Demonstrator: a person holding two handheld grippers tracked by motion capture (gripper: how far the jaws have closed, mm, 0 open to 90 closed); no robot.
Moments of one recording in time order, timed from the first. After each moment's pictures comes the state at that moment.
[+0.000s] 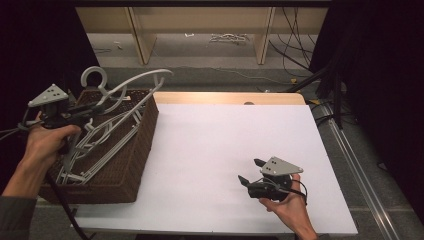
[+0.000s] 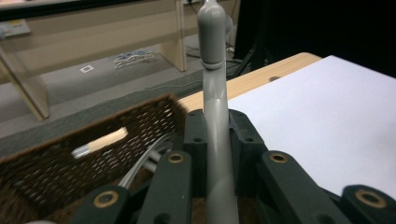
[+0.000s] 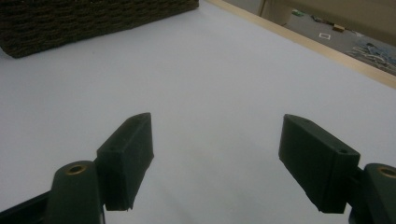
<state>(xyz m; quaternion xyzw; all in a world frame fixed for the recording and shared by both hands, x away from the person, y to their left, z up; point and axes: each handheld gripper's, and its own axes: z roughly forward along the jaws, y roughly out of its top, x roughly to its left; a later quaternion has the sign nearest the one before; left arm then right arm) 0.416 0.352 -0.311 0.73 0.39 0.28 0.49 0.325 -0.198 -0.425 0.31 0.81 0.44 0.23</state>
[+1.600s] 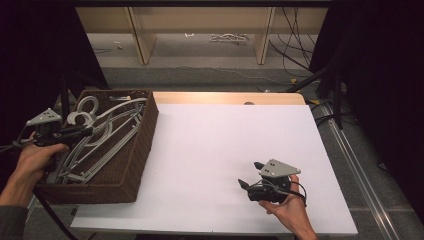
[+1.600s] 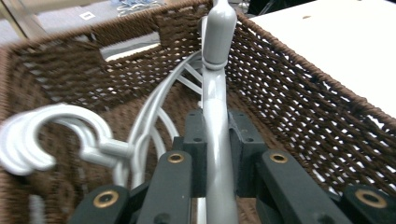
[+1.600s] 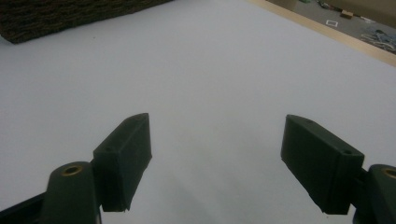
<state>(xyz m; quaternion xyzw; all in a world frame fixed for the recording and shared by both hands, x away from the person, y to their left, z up) 0.424 0.411 -0.386 0.76 0.41 0.23 0.45 0.323 -0.199 -0.433 0.32 0.82 0.43 0.21</state>
